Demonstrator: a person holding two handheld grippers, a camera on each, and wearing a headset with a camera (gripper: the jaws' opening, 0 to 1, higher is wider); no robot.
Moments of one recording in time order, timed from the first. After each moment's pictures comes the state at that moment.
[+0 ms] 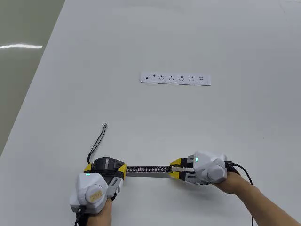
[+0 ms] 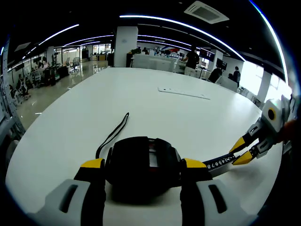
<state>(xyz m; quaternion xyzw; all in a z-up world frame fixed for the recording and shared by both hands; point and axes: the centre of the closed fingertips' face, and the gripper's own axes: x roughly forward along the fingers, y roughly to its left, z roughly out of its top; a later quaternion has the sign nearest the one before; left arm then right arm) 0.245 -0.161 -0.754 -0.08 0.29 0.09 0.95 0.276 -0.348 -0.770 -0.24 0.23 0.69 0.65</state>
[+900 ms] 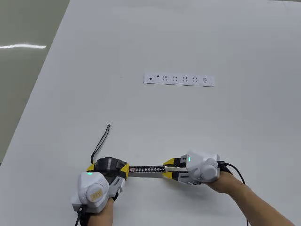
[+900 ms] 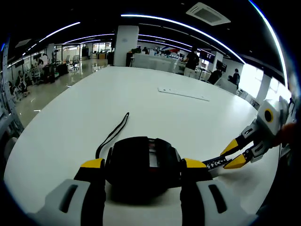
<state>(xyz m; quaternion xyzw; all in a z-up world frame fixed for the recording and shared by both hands) 0.245 -0.160 -0.753 -0.09 0.29 0.08 0.95 0.270 -0.318 -0.767 -0.23 0.22 0.70 0.64</state>
